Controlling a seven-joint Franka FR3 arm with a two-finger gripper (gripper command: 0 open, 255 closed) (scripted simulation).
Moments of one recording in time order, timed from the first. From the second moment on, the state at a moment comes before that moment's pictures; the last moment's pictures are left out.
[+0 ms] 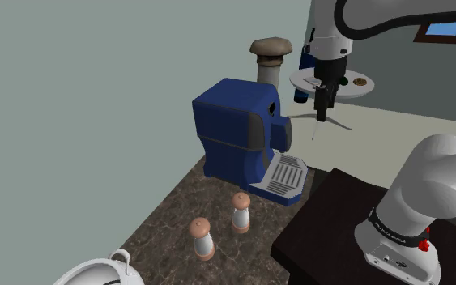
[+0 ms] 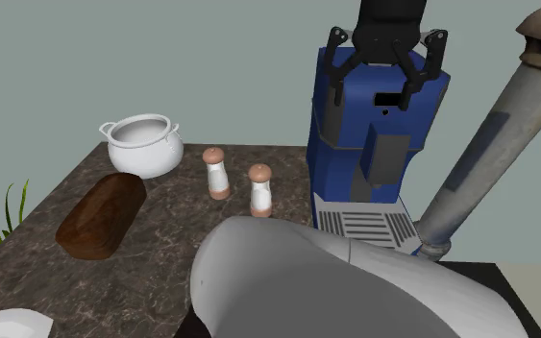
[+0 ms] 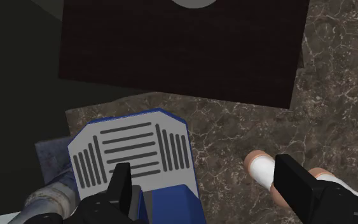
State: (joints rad) arm 0.01 -0.77 0.01 -2.44 -0.02 1.52 -0.15
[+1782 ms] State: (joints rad) arm 0.15 0.02 0.29 -2.31 0.04 2.11 0.16
